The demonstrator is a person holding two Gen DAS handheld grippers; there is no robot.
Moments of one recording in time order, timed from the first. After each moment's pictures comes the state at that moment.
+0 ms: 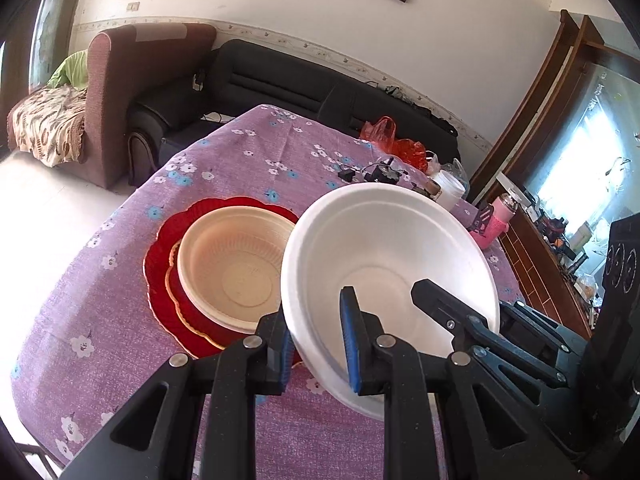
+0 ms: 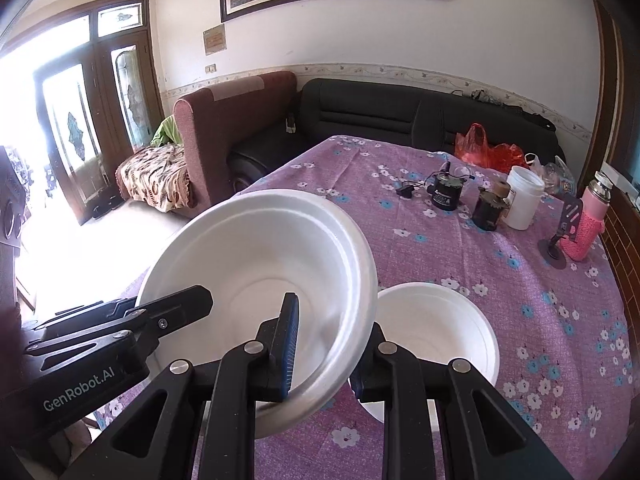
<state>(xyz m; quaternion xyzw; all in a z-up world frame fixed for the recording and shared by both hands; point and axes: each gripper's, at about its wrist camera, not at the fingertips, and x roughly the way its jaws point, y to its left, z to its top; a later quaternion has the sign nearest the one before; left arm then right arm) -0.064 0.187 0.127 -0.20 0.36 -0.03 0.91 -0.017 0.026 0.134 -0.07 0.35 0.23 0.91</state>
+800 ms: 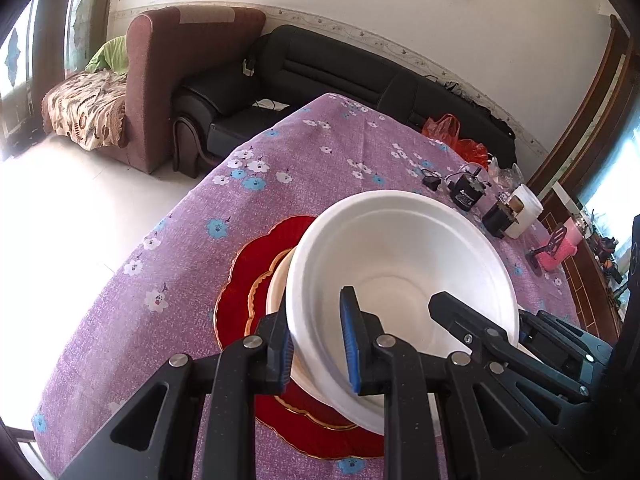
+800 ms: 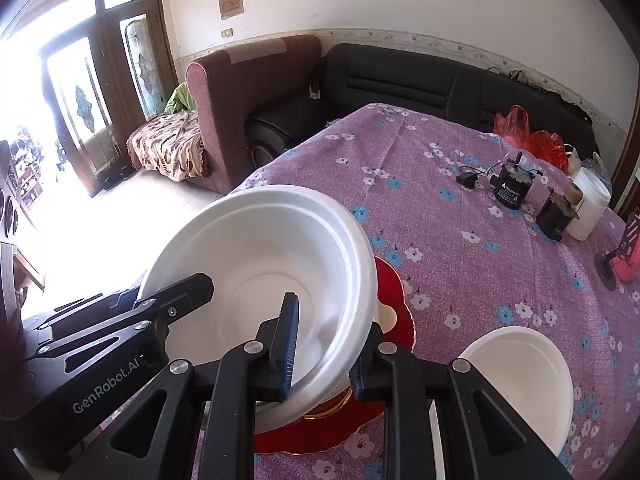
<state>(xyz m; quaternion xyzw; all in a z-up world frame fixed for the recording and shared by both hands) -0.004 0.255 0.085 -0.20 0.40 0.06 0.90 0.059 0.110 0.089 -0.08 0.41 0.26 0.87</state>
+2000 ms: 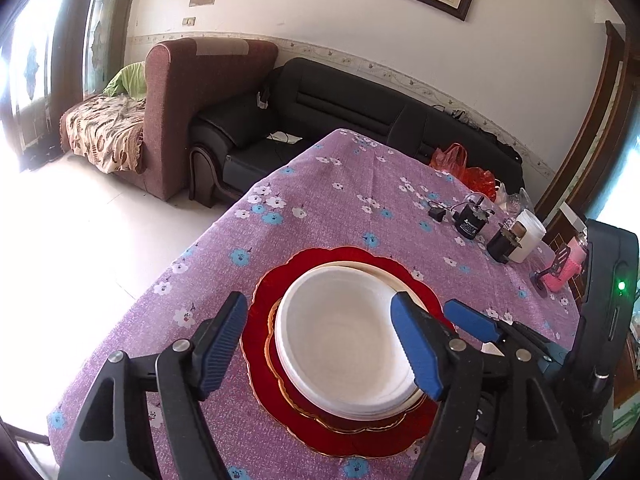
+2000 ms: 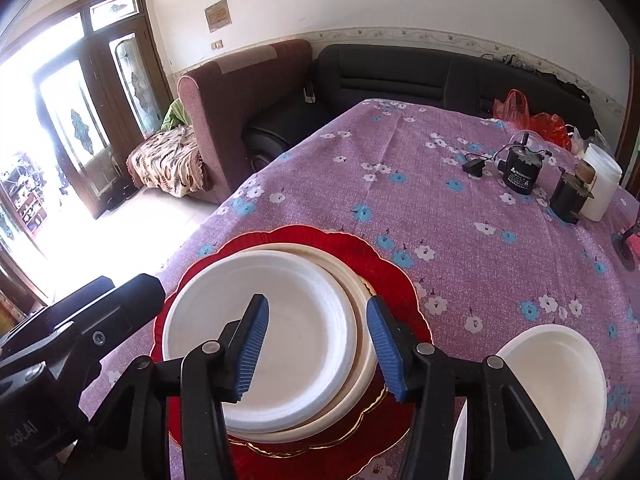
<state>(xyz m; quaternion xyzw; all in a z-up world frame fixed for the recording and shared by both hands) -0.030 0.254 0.110 -0.18 0.34 0.09 0.92 0.069 0.115 0.076 -0.04 0.40 0.26 0.88</state>
